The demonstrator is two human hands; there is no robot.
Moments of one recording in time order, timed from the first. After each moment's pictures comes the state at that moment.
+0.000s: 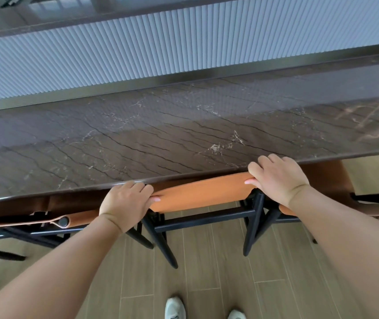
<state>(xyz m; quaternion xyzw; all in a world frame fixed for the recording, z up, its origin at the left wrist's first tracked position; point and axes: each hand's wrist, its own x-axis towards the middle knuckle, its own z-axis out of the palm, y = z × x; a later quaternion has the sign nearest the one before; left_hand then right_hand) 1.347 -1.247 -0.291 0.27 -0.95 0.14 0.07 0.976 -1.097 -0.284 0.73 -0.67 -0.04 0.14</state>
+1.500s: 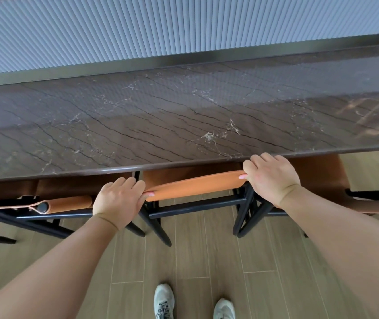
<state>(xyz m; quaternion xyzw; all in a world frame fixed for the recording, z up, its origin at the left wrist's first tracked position) 1.341 -1.224 -0.326 0.32 -0.93 0.14 0.05 0.972 -1.088 -0.312 0.74 -0.66 -0.01 0.13</state>
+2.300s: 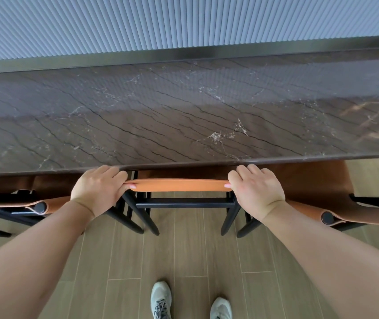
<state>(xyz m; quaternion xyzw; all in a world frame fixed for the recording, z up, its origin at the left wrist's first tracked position) 1.383 -1.288 -0.337 0.28 -0.95 0.15 0.09 1.025 -1.105 -0.327 0.73 -0.67 0.01 0.13</state>
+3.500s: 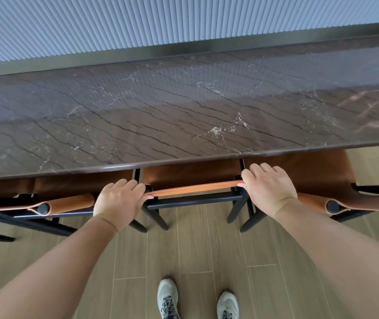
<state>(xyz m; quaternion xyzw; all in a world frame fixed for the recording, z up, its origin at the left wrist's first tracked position) 1.357 -1.238 -0.343 0.33 -0.94 0.08 0.00 1.013 -1.087 -0.342 0.70 -0.71 -0.05 0.08</state>
